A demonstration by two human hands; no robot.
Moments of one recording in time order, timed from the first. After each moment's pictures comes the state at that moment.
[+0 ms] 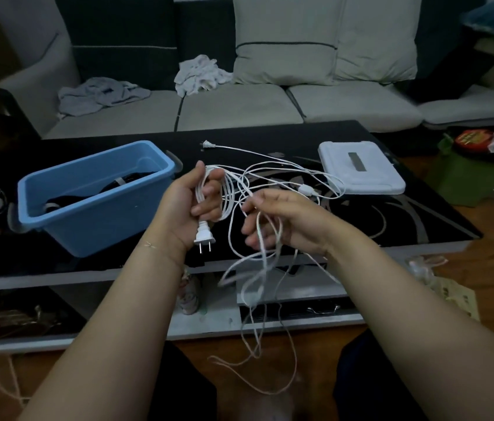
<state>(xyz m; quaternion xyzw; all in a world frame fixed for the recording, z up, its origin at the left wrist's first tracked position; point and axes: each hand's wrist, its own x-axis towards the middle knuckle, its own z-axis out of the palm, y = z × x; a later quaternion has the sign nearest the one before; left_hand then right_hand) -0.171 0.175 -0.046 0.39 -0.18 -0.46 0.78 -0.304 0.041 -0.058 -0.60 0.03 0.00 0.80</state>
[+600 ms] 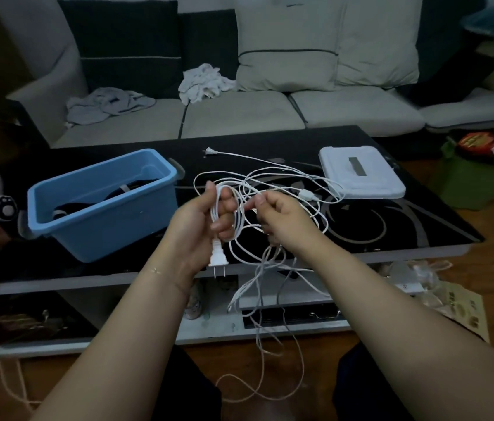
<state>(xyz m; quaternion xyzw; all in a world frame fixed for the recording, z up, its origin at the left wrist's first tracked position) -0.203 0.179 -0.050 0.44 -0.20 -0.43 0.77 -0.287 0.046 -0.082 -0.75 0.12 -0.22 0.61</state>
